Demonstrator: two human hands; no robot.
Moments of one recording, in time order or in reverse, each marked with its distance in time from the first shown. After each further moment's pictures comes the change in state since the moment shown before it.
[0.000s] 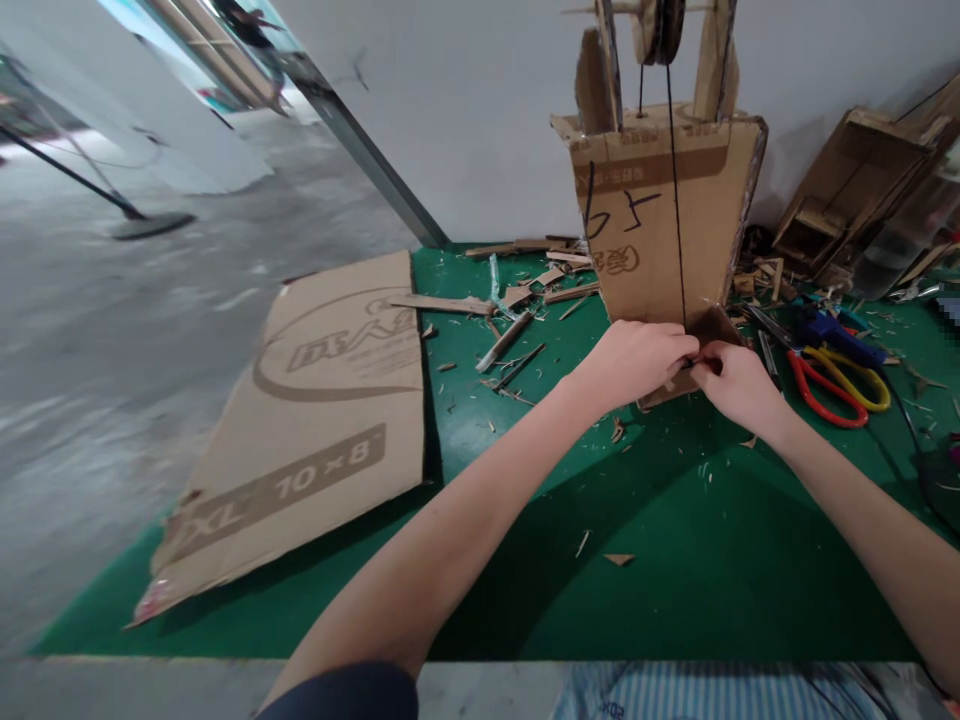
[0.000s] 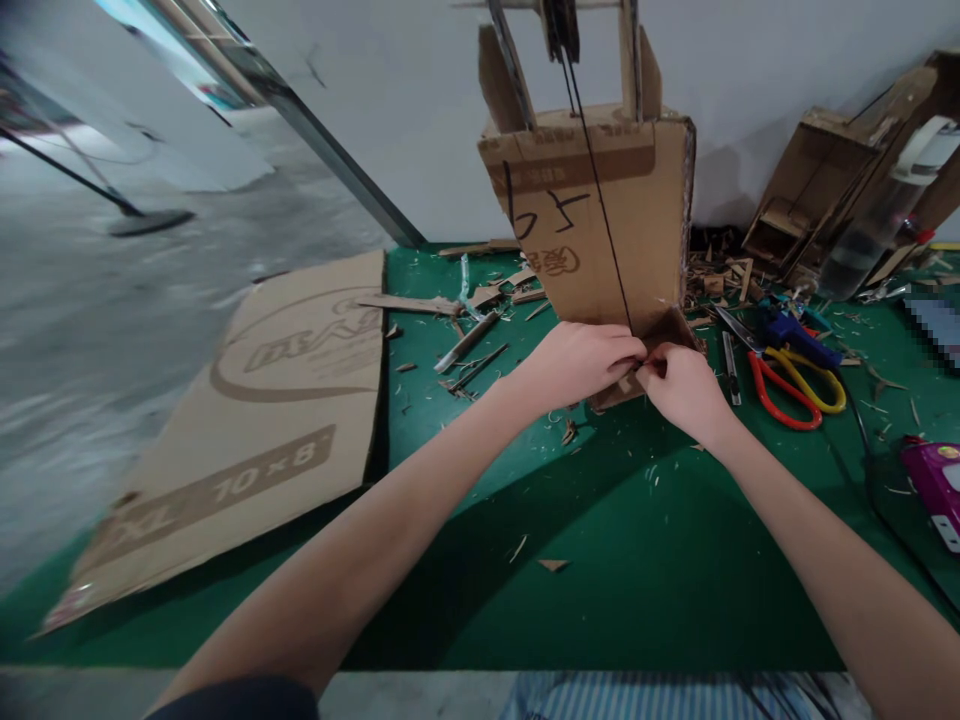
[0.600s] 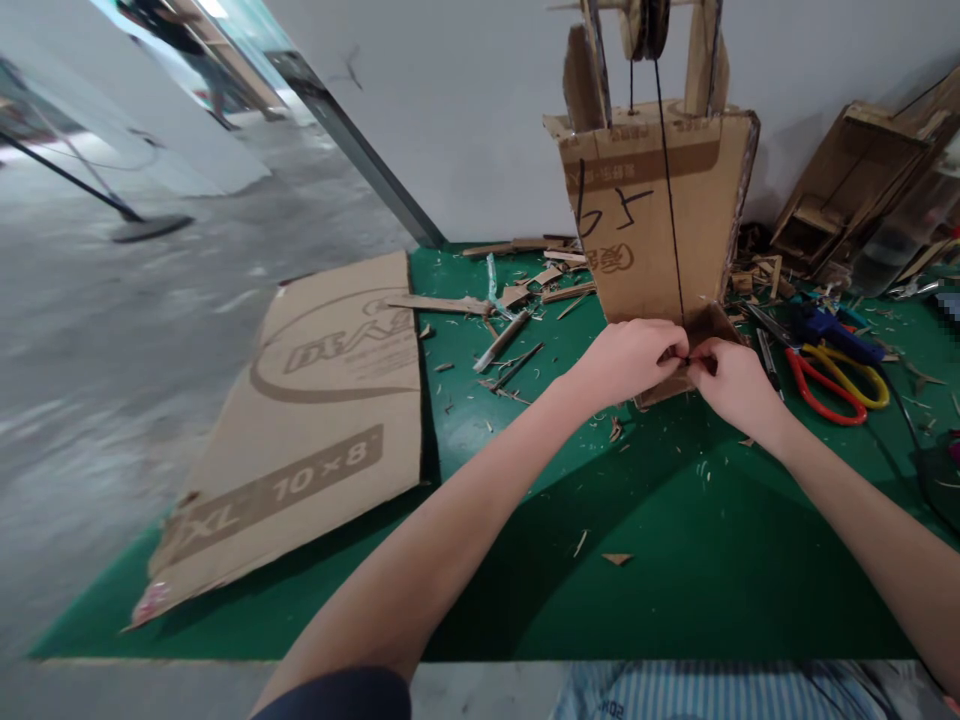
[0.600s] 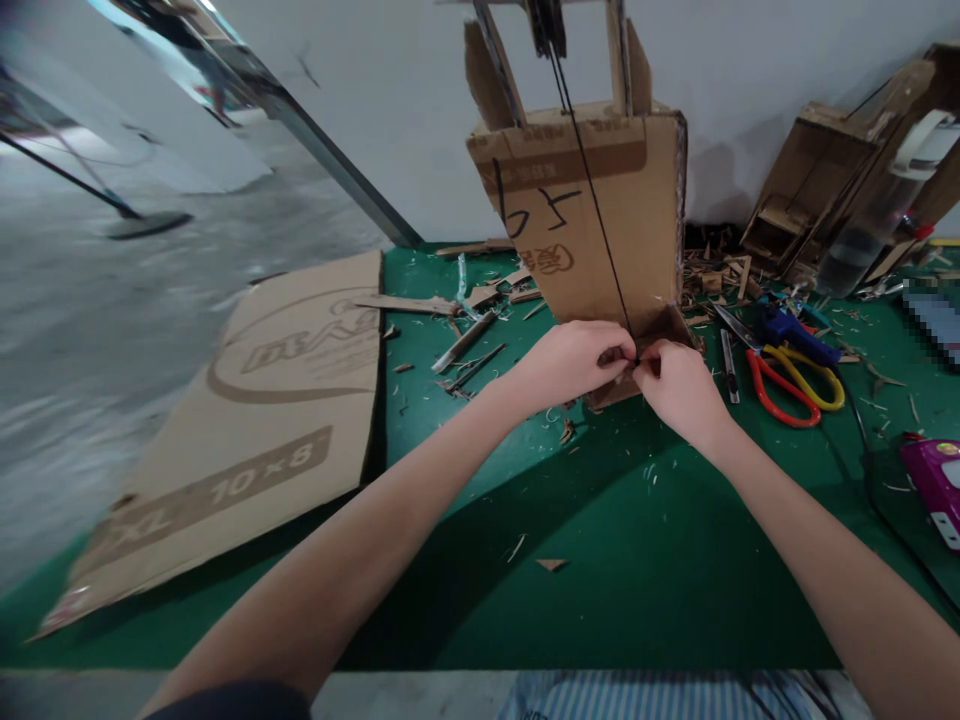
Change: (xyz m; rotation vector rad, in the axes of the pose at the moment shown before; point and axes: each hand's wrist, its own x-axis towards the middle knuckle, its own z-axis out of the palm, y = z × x) left_hand -0.003 -0.005 0.004 -0.278 0.064 -0.077; right_hand -0.001 0.002 0.004 -0.040 0.067 -0.083
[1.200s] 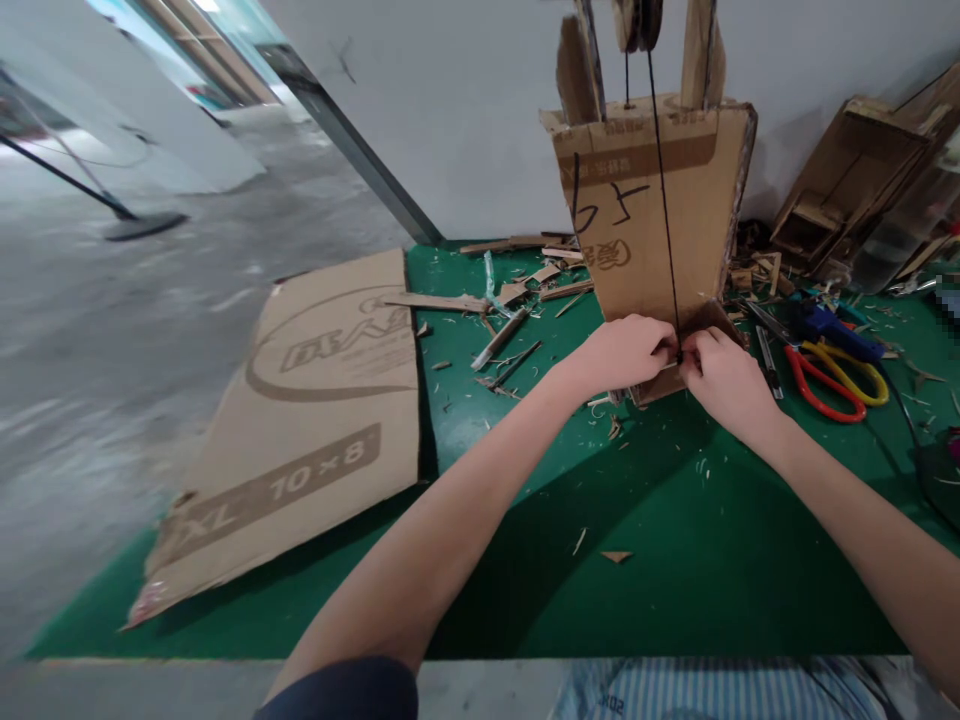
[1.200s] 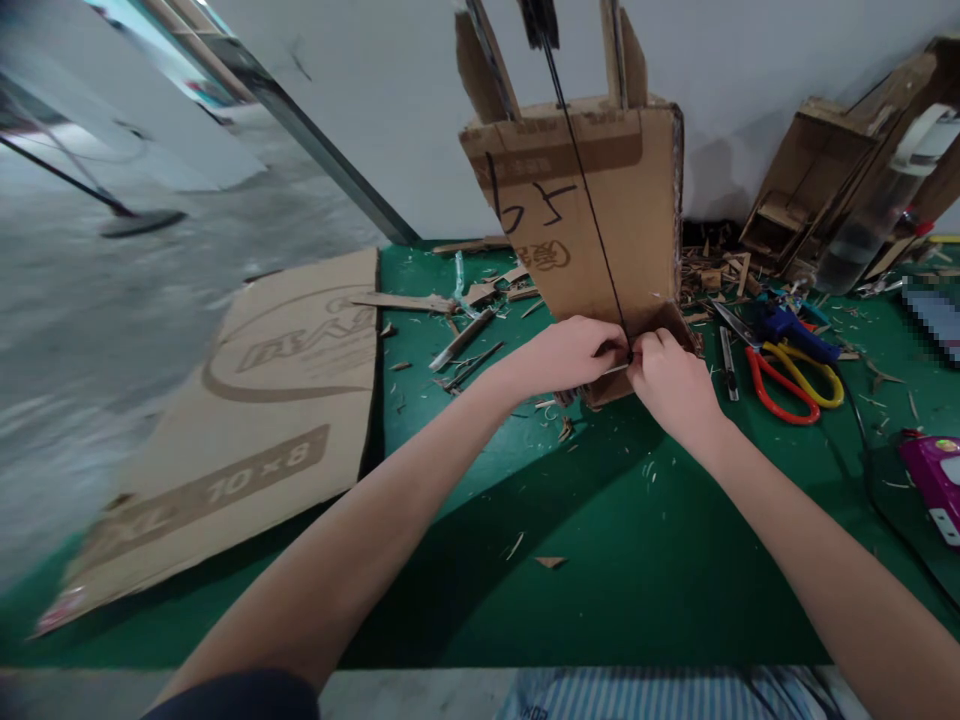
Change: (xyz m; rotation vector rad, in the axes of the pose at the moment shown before) left_hand 0.008 -0.005 -0.005 -0.018 -0.174 -0.148; right_hand -0.003 -0.012 0.003 -0.373 -0.023 -0.050
